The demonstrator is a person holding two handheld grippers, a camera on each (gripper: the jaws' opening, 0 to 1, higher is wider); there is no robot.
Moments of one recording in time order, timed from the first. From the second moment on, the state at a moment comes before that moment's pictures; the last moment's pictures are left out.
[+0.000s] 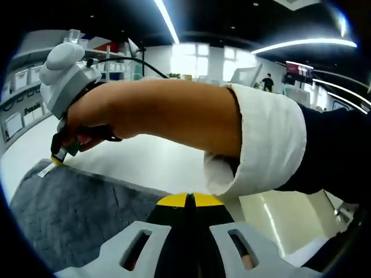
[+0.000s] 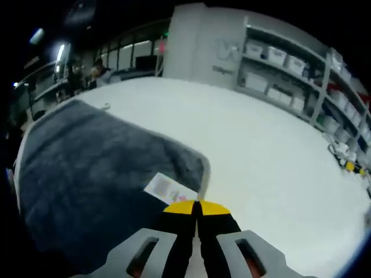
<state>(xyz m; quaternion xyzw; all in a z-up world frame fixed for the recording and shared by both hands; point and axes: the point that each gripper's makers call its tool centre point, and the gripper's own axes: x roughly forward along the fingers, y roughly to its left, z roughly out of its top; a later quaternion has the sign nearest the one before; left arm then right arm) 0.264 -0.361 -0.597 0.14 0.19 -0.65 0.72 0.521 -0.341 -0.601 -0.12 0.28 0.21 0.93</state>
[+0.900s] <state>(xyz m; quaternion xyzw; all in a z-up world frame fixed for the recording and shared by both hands) 0.289 -0.316 -0.541 0.10 0.13 -0.63 0.76 0.507 -0.305 -0.540 -0.12 0.18 0.21 0.95</state>
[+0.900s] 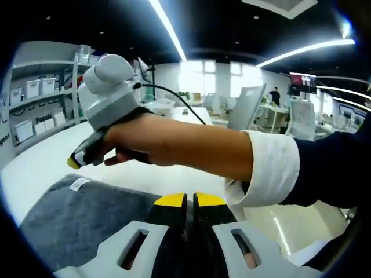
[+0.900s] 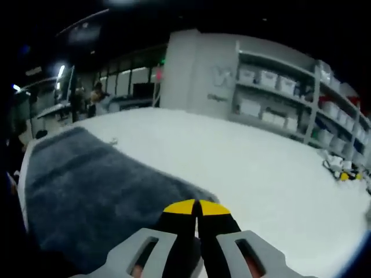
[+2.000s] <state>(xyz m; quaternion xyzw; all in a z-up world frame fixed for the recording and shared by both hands) 0.361 -0.127 -0.513 0.05 0.10 -0.48 0.87 0.438 -0.249 -0.491 -0.05 0.07 0.25 0.97</state>
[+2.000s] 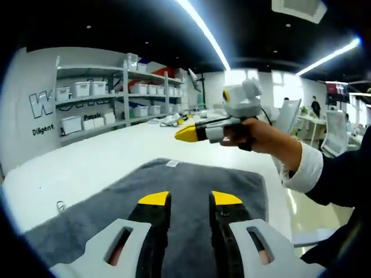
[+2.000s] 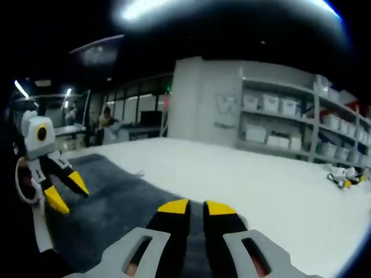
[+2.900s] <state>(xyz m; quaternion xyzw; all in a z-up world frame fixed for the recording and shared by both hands) 0.374 0.027 -0.485 0.01 0.04 -0.40 0.92 0.400 -0.188 -0.491 -0.14 0.01 0.30 0.94</state>
